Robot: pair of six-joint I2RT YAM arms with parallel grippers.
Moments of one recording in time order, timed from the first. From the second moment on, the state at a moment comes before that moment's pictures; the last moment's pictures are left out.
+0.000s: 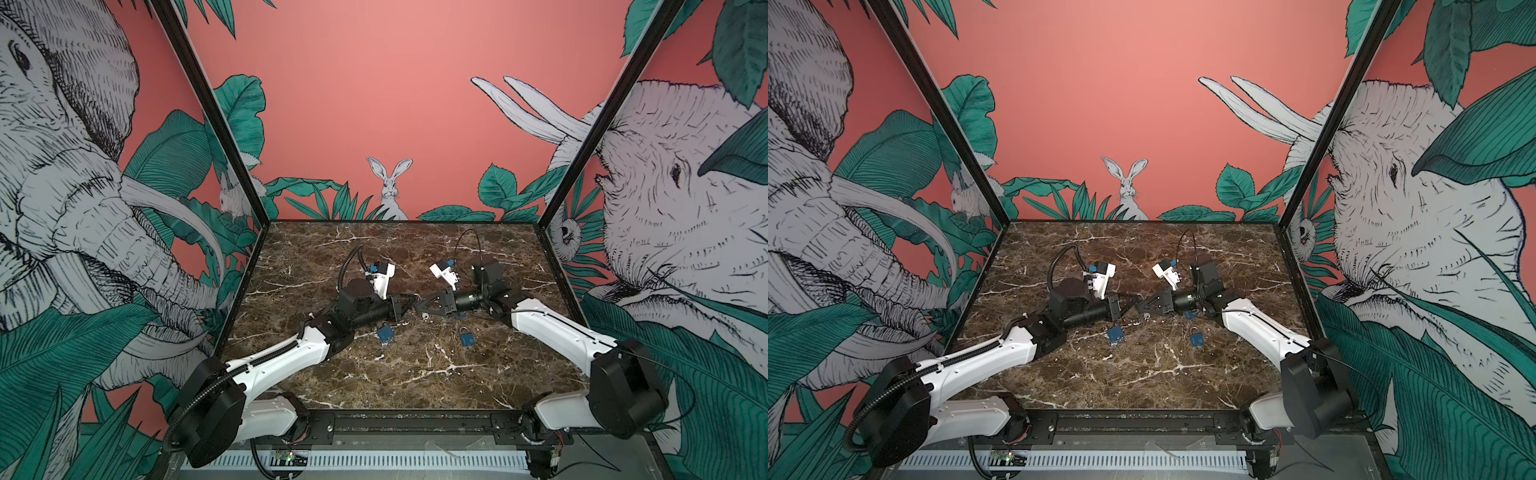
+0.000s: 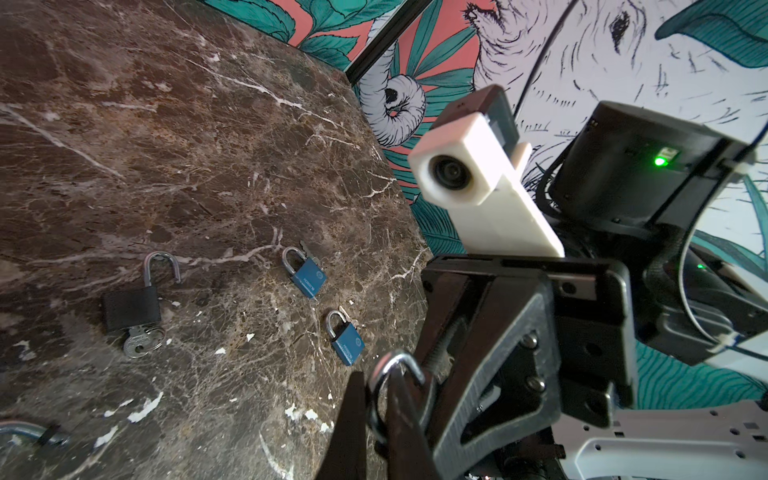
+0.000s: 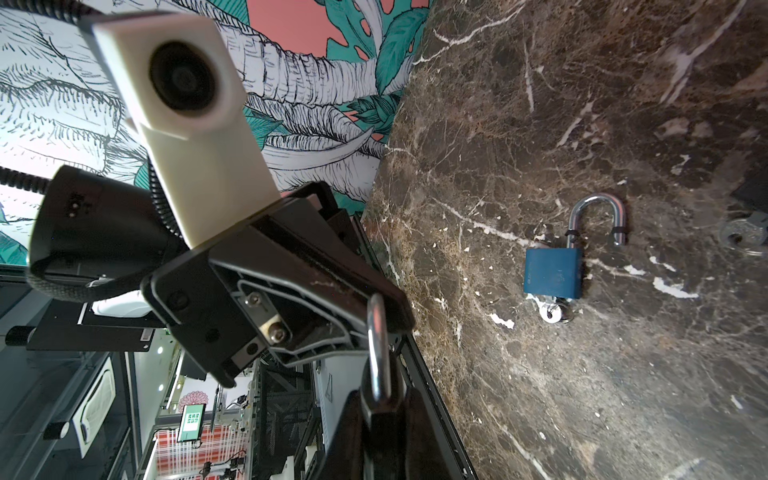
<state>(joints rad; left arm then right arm) -0.80 1.22 0.69 0.23 0.34 -0.75 0.47 1.40 0.89 -0.11 -1.04 0.63</state>
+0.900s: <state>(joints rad) -0.77 1.18 0.90 0.00 0.48 -0.62 0.48 1.20 0.86 -0.09 -0.97 0.57</state>
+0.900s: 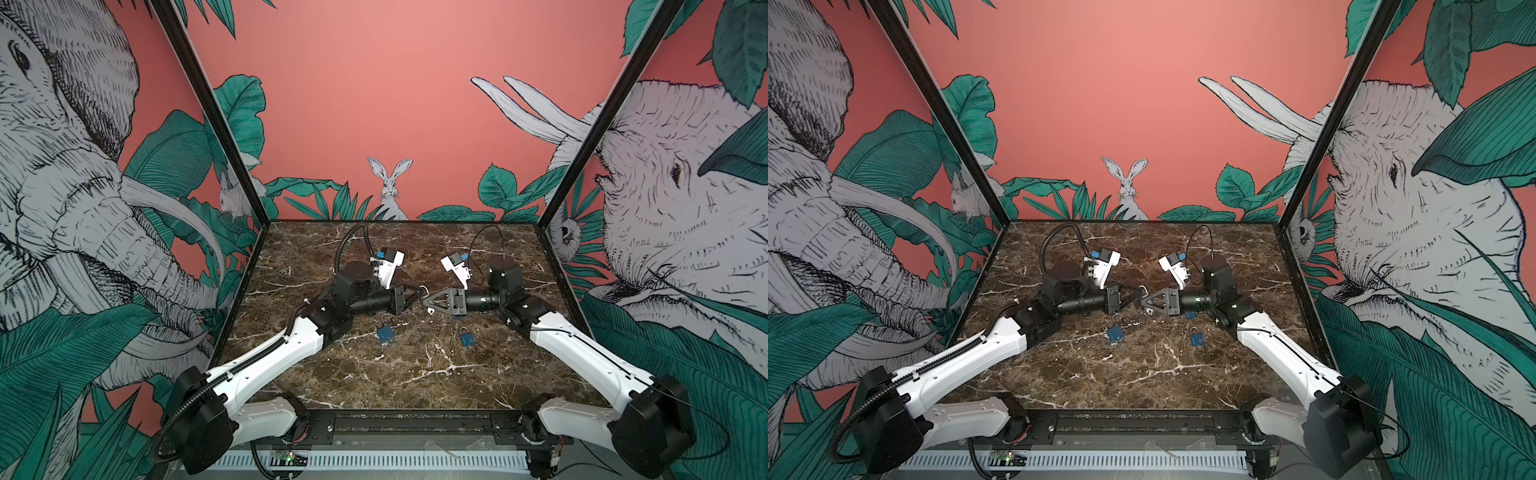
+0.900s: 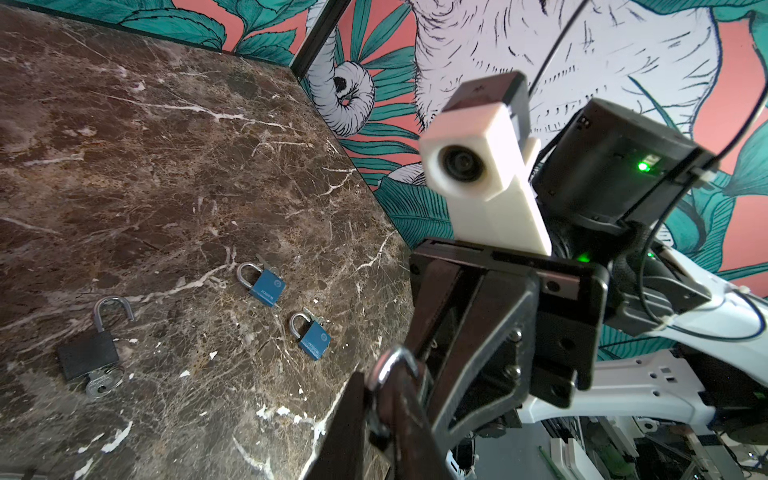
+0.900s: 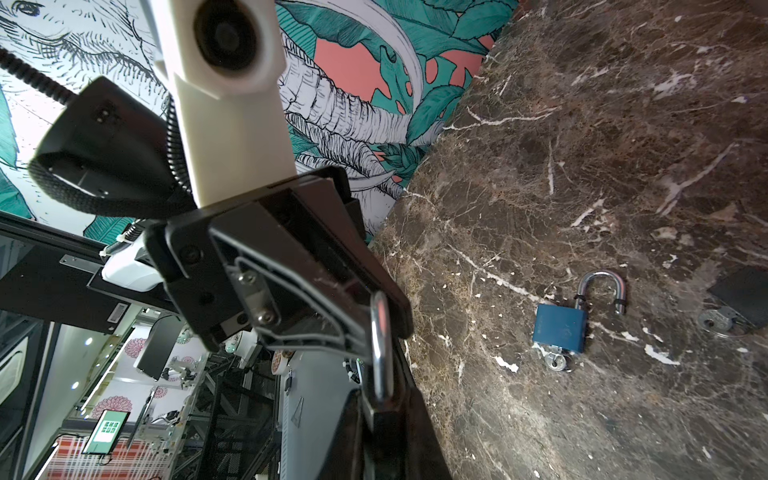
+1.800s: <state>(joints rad) -0.65 1.17 1.01 -0.24 0.70 -0.40 0.54 1.22 0.86 -0.09 -1.02 0.60</state>
